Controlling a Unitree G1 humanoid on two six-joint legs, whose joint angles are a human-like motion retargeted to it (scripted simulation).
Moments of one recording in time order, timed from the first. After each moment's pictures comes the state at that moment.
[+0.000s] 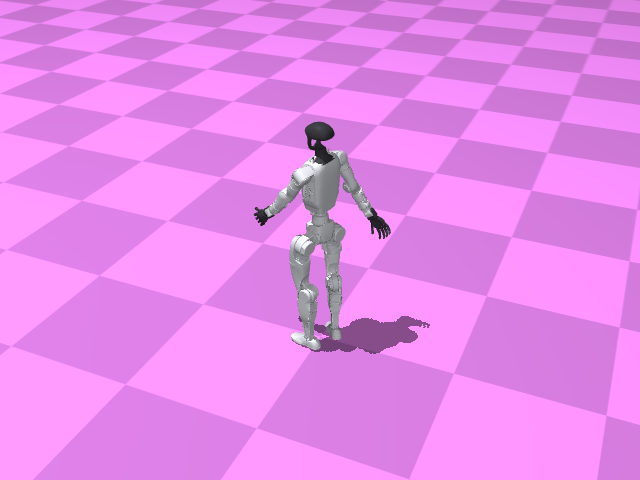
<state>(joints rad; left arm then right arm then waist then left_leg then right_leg) -0.59 -0.02 0.19 1.44 0.09 -0.15 0.00 0.36 -0.28 -0.16 1.70 -0.51 0.06 -0.16 0.11 -0.09 -0.09 -0.05 -0.07 0.09 -0.01 0.03 -0.01 0.04 -0.10 -0.58 -0.04 0.11 0.00</state>
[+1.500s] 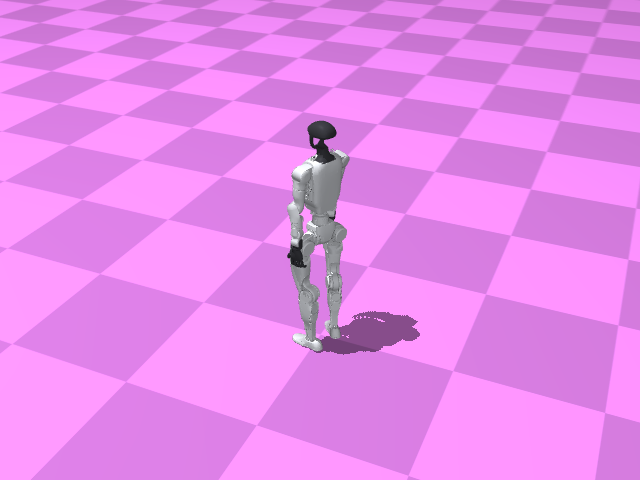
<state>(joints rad) -0.01 0.10 0.39 1.70 0.13 -0.09 -0.08 -0.25 -0.05 0.18 1.69 -0.56 -0.03 0.11 0.07 -0.01 -0.09 0.00 -0.03 0.17 -0.03 0.00 -0.01 0.00 -0.07 -0.50 -0.02 0.12 -0.02</state>
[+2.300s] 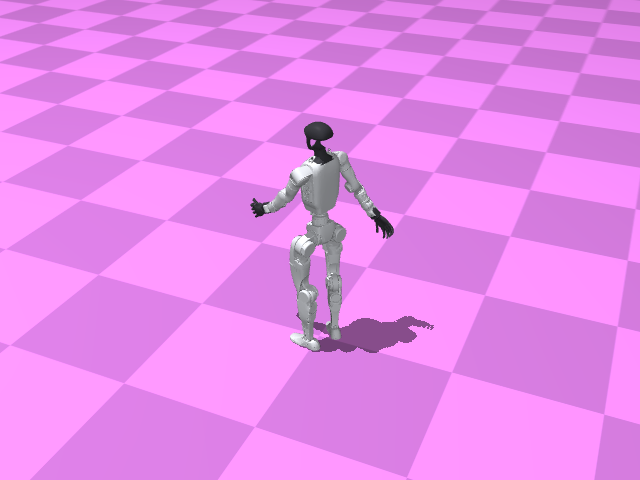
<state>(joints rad) -0.58 -0.02 0.17 1.33 0.10 -0.29 0.05 0.36 -0.33 -0.22 1.70 -0.40 0.06 -0.15 0.08 -0.06 -0.10 -0.07 -0.04 0.11 0.00 0.02 -0.02 0.01 -0.09 -0.59 -0.04 0.12 -0.01</state>
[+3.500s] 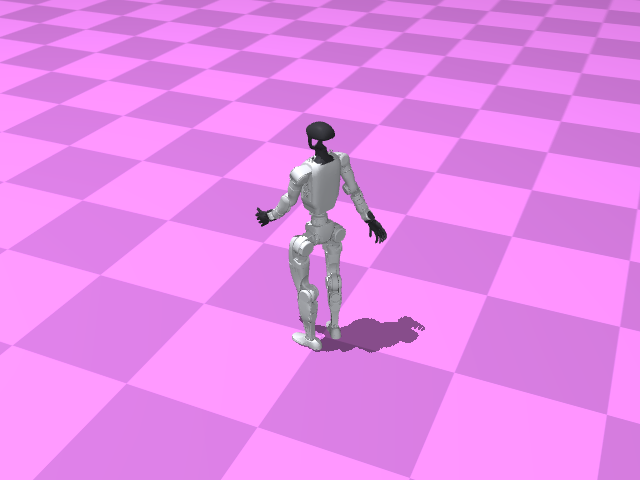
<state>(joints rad) -0.38 -0.02 0.20 1.25 0.04 -0.27 0.00 0.26 -0.30 -0.19 1.70 -0.39 0.14 -0.12 0.07 -0.04 -0.11 -0.02 -0.05 0.17 -0.01 0.00 0.00 0.02 -0.09 -0.55 -0.04 0.13 0.00</state>
